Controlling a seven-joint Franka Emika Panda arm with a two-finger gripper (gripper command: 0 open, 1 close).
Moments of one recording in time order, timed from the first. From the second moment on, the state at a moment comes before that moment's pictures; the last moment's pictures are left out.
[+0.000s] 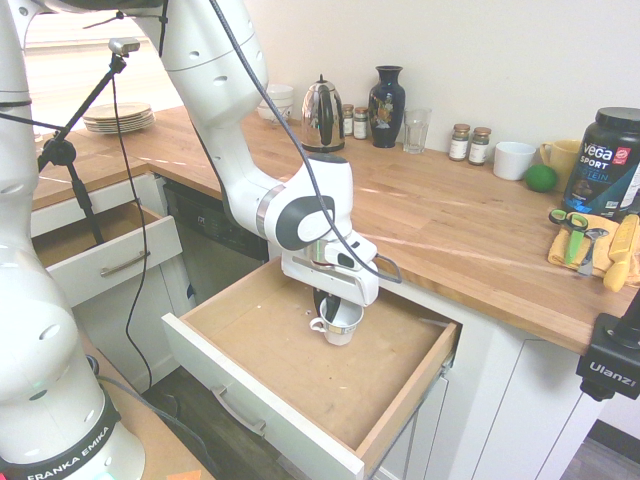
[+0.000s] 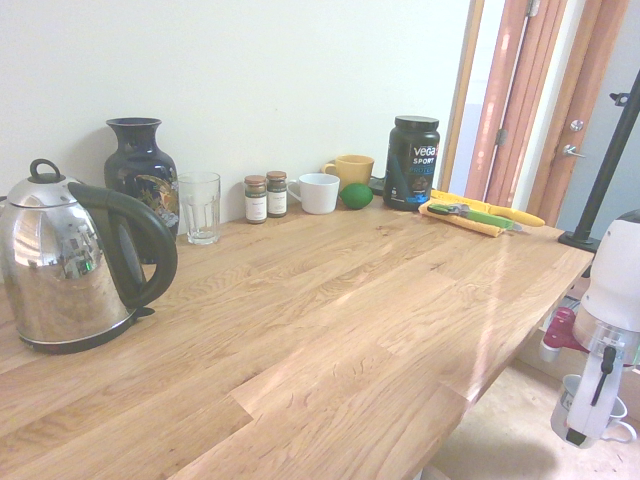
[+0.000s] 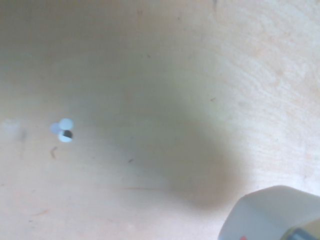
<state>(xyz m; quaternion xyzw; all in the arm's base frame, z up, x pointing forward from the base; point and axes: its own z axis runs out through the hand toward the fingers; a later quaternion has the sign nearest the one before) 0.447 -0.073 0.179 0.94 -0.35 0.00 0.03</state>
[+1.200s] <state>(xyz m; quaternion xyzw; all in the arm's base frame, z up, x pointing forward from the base) 0.446 -0.074 0.138 0.93 -0.37 -0.02 0.03</state>
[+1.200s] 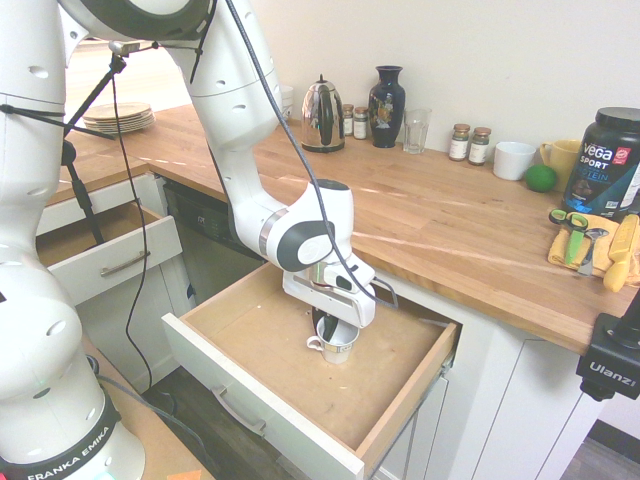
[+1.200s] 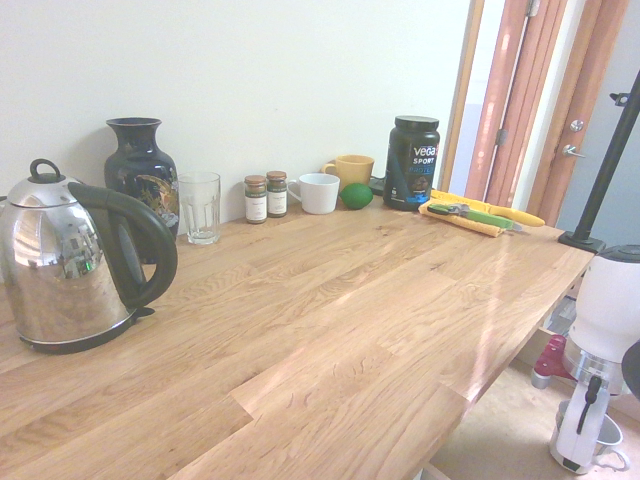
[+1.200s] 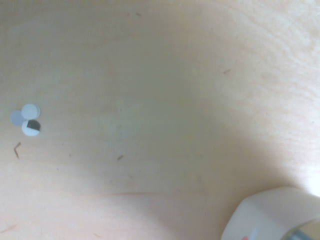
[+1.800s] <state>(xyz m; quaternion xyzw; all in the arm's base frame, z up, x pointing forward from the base) 0.448 -0.080 0.143 0.93 -0.38 -0.01 0.03</state>
